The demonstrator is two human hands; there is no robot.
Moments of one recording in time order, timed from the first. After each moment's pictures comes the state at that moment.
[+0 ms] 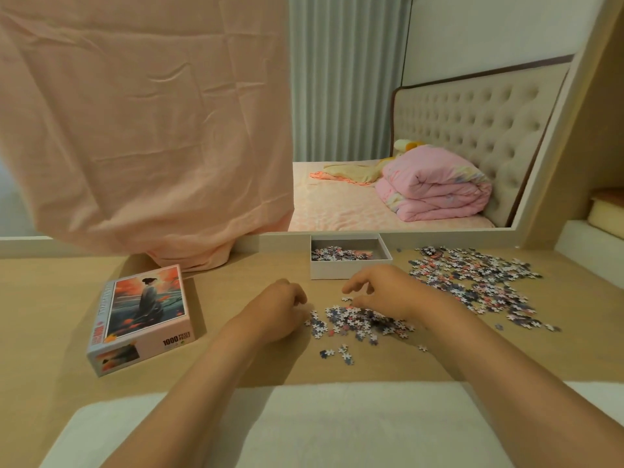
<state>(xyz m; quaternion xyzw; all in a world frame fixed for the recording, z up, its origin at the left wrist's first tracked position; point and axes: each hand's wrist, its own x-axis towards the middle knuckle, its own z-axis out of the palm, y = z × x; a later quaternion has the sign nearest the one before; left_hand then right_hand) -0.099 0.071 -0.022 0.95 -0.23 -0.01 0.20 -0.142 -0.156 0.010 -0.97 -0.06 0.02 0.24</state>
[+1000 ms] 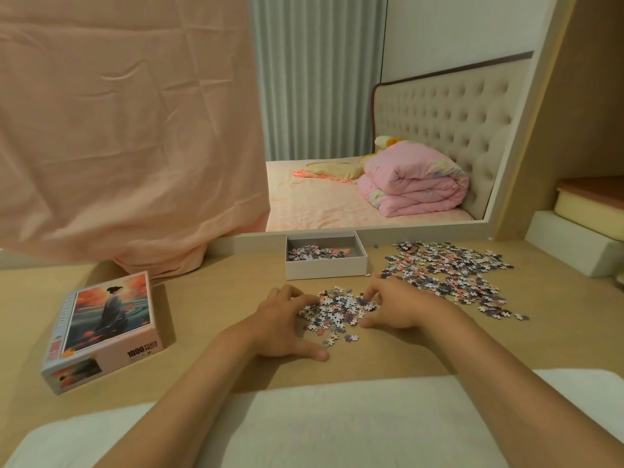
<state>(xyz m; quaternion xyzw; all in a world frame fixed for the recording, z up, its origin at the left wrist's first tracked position) -0.101 0.035 -0.044 0.92 -0.35 -0.07 0.15 -0.164 -0.207 -0.006 -0.97 0.07 0.10 0.19</state>
